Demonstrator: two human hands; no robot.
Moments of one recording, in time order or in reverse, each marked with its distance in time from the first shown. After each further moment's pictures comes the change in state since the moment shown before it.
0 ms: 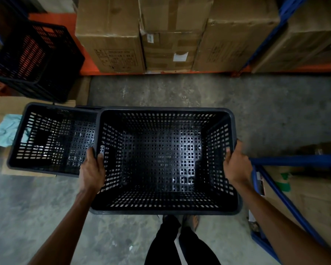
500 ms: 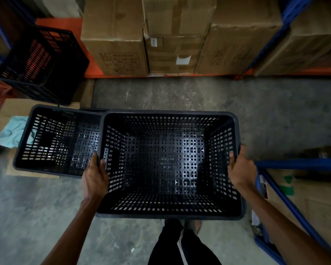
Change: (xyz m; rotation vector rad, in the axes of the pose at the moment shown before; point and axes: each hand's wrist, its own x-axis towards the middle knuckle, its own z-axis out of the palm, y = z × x) left_hand -0.013 0.003 -0.005 0.083 0.099 0.008; right_hand -0.001 -0.002 -0.011 -0.014 -0.053 0.046
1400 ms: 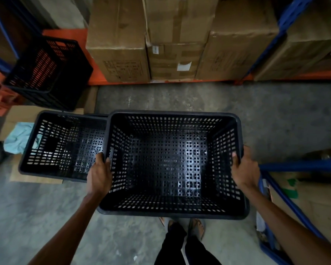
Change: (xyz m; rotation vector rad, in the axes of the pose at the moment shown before) left_hand 0.015 -0.012 0.006 -0.017 -0.074 0.021; right_hand -0.002 0.003 0.003 0.084 0.081 0.006
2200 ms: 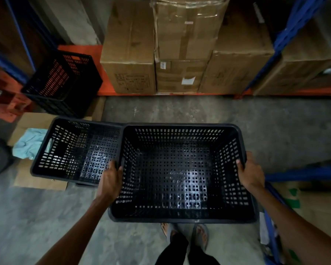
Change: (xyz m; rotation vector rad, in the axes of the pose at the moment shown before) left_hand -0.014 -0.011 -0.017 -0.090 -0.131 0.035; right_hand -0.003 -0.005 -0.021 -0.025 -0.216 0.011
